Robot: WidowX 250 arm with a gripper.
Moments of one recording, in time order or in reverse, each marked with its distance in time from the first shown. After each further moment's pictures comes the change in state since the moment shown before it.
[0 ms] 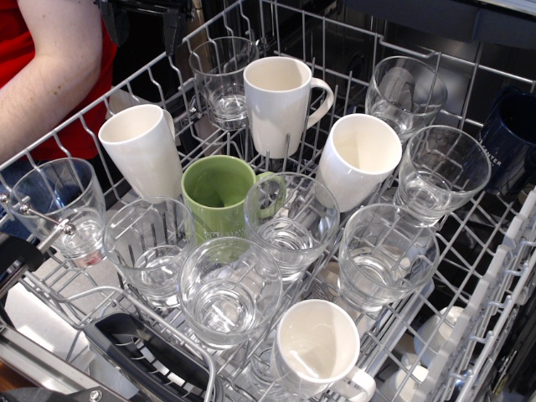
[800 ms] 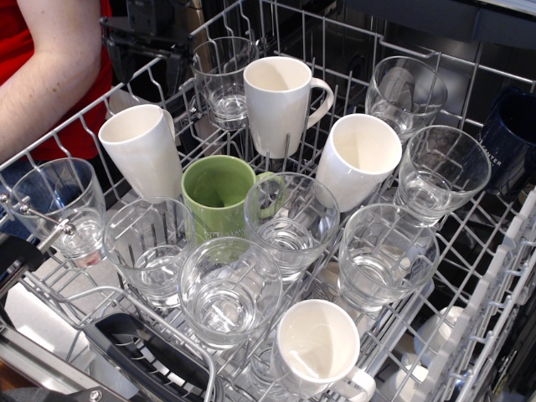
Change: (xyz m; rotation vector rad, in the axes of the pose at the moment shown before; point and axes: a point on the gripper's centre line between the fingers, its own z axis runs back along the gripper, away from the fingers) arm -0.005 0.002 -0.055 0.017 -0.015 -0.033
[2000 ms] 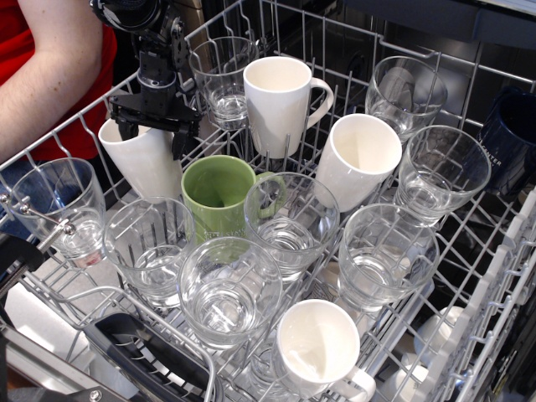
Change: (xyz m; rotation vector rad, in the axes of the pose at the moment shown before) arm -0.012 -0.008 -0.081 0.090 -0.041 0.132
